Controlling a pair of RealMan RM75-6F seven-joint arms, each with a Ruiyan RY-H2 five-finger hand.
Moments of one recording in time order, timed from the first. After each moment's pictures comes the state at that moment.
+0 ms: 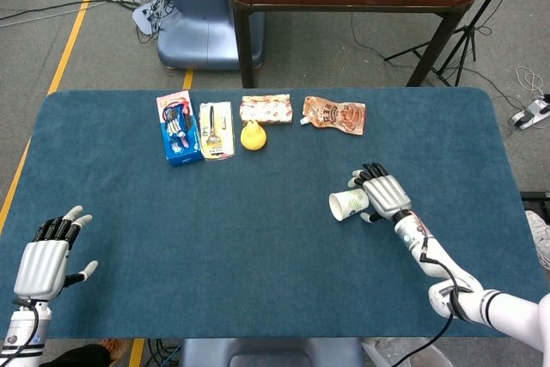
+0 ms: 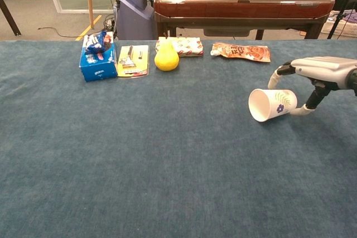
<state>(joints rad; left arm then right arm) -0.13 -1.22 -0.07 -1.69 1.44 1.47 0.28 0.70 -1.46 0.08 -1.24 -1.20 0.80 -0.07</state>
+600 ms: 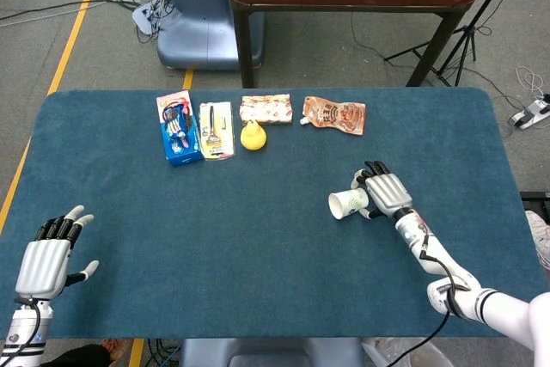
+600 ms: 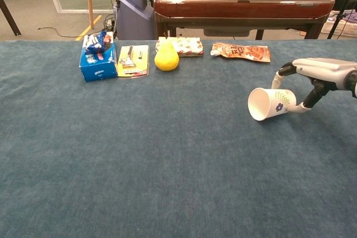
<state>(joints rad) -0.14 -1.22 -0.07 -1.70 1.43 1.46 0.29 0.69 -1.52 0.09 -1.13 -1.26 0.79 0.07</state>
